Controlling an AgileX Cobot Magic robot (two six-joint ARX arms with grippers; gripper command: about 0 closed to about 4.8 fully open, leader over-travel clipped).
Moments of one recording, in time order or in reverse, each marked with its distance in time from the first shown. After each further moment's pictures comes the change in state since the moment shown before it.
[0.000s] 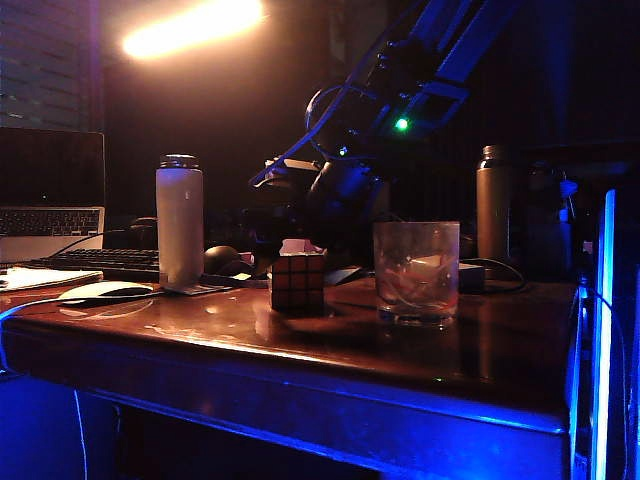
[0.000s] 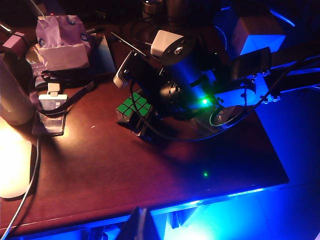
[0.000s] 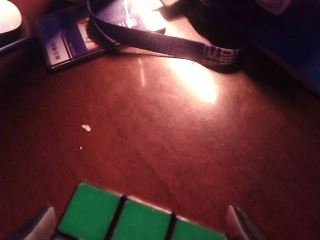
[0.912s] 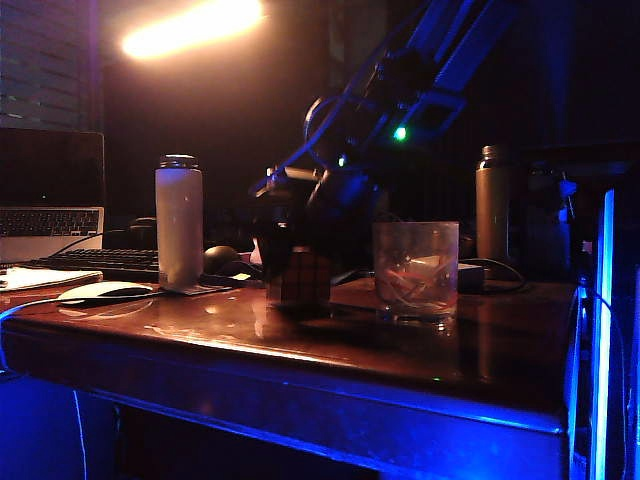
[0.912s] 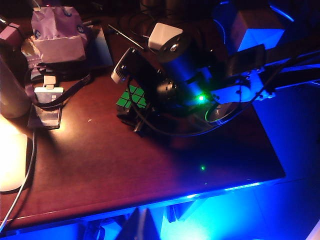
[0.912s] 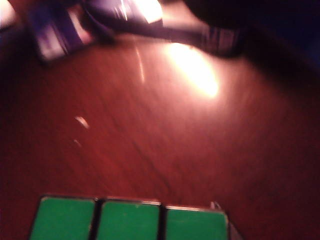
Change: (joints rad) left arm 0.000 0.000 0.000 -0.024 0.000 0.000; right arm 0.000 0.008 -0.002 -0.001 0.000 0.027
